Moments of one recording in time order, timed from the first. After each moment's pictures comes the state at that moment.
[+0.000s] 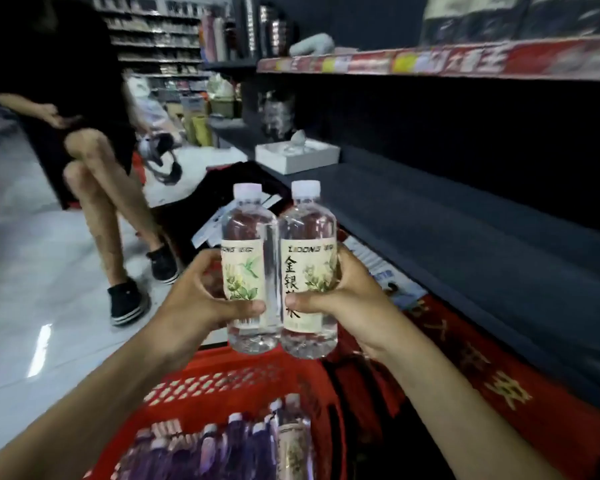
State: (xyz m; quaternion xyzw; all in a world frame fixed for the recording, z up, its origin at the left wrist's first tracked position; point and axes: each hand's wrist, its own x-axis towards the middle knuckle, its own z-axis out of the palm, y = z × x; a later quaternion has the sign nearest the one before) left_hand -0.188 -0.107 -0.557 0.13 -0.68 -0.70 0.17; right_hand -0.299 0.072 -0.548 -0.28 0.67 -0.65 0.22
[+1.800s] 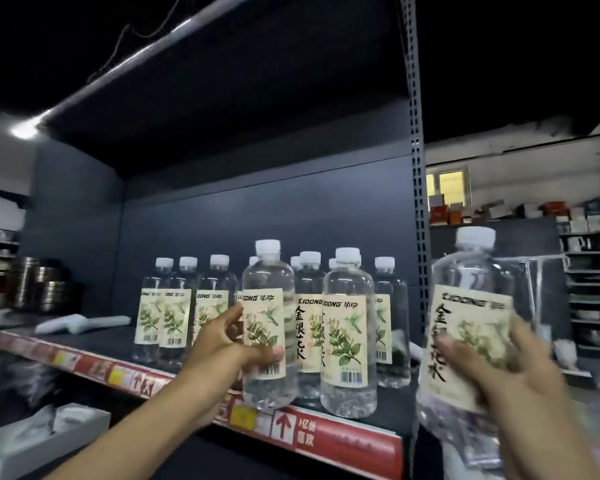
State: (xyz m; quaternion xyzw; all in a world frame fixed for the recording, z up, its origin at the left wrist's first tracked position) left_hand -0.423 0.190 -0.260 -0.24 -0.63 -0.72 0.17; right_hand -0.342 0.466 -0.277 -0.16 0.59 -0.70 -0.37
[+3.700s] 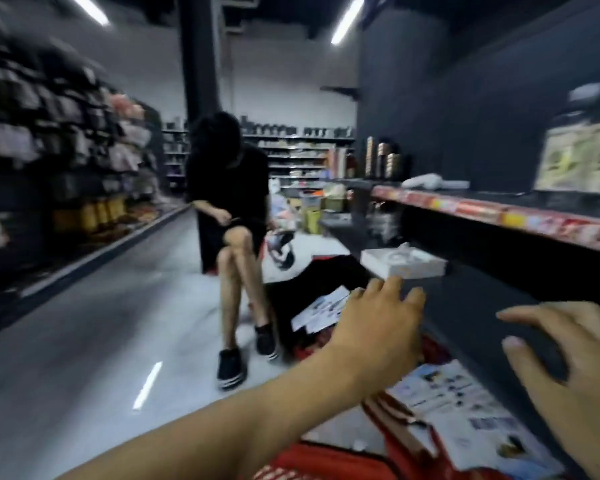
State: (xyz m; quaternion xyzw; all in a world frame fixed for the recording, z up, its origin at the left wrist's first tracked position) left_hand -0.232 -0.042 -0.411 0.09 -0.96 0.07 0.27; right_hand -0.312 0.147 -0.414 -0.42 0.78 -0.37 -0.28
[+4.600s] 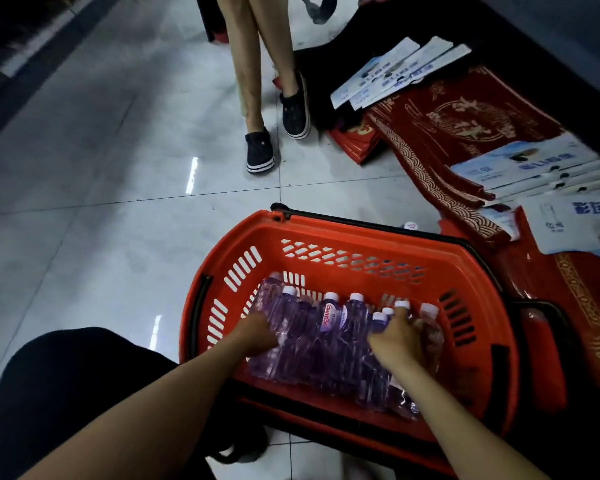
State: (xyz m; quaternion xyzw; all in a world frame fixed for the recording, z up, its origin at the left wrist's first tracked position) left_hand -0.073 -0.200 -0.845 0.50 -0.77 -0.30 -0.26; right_hand -0.245 -0.037 -0.855 -0.12 0.92 -0.21 0.31
